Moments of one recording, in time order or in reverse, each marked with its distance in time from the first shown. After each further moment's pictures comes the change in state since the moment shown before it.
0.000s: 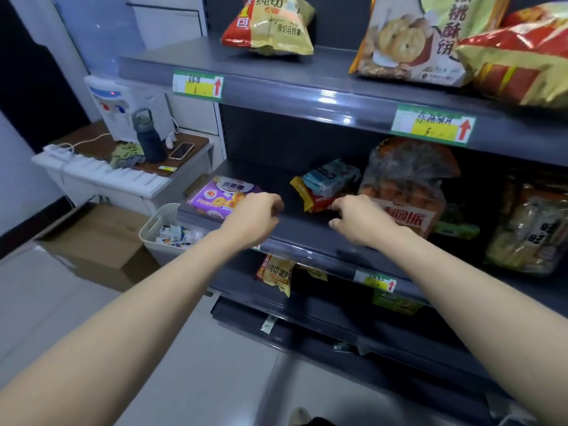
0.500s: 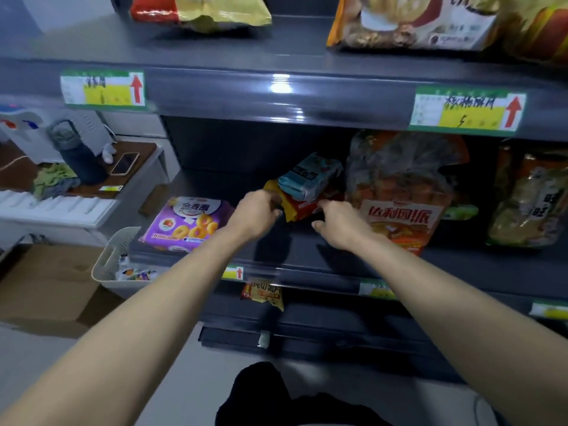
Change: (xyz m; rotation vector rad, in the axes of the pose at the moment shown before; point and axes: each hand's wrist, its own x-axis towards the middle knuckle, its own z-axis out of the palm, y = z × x) left_hand 0.136 -0.031 0.057 -0.070 -0.128 0.127; right_hand 0.092 0.016 0.053 0.197 0.010 0.247
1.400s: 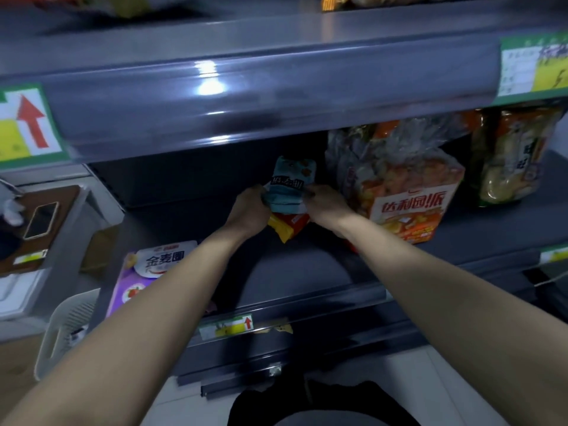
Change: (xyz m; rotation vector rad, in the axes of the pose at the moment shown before) left_hand 0.114 -0.044 0.026 -0.216 -0.166 0.079; right_hand 0.098 -0.013 0.031 0.582 0.174 0.297
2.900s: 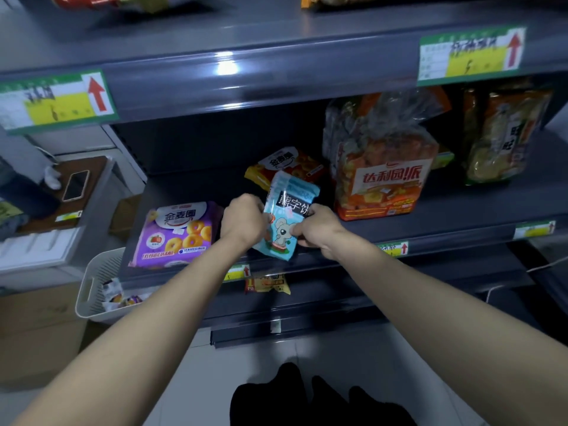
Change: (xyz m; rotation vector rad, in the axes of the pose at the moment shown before) left_hand -0.114 0.026 0.005 0.182 0.090 -0.192; right_hand -0.099 0.024 0.020 0.495 -0.136 0.308
